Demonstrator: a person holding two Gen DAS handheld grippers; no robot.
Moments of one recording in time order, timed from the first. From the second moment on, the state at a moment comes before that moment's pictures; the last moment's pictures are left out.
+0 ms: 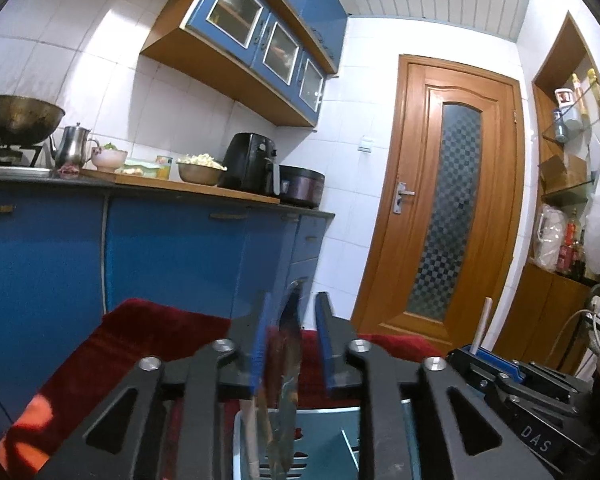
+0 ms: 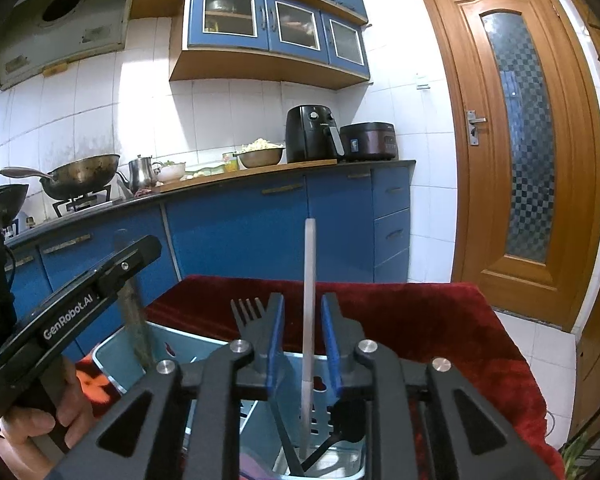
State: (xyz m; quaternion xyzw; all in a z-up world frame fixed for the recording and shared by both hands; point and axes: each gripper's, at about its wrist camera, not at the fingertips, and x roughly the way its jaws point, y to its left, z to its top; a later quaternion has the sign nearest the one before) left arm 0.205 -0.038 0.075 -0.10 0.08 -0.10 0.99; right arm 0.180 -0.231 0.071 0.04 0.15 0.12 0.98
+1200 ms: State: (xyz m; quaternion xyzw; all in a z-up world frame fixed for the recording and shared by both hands) left arm 0.107 -0.036 0.125 -0.08 0.16 -0.16 0.97; right arm 0.069 -0.245 0.105 0.08 0.17 0.10 0.98
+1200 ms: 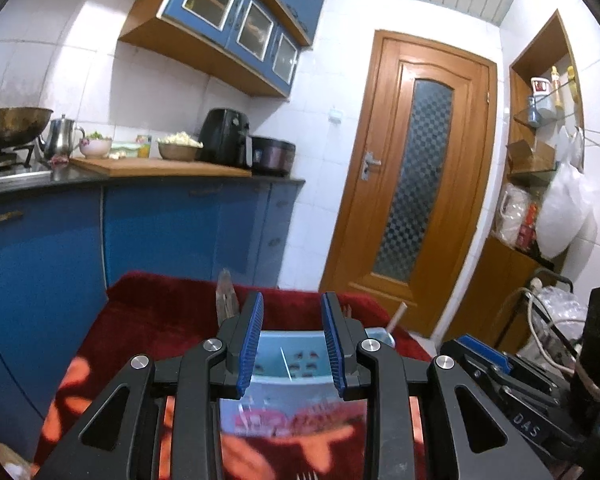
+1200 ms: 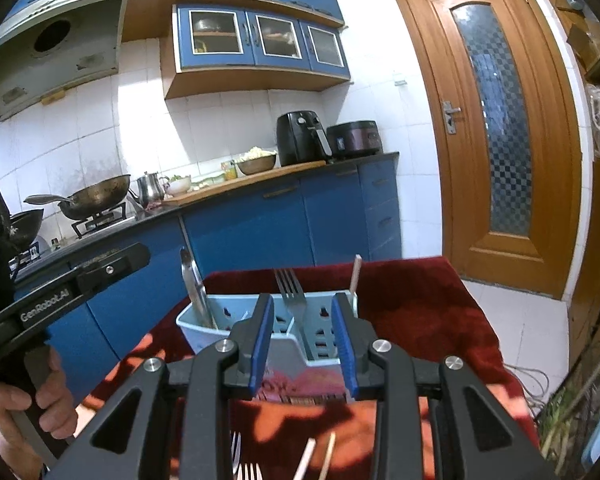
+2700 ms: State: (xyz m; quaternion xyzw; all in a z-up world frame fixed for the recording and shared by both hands) left arm 0.073 -0.085 -0.011 0.01 0.52 -0.19 0.83; right arm -0.012 -0.291 0.022 0.13 0.34 0.06 0.93
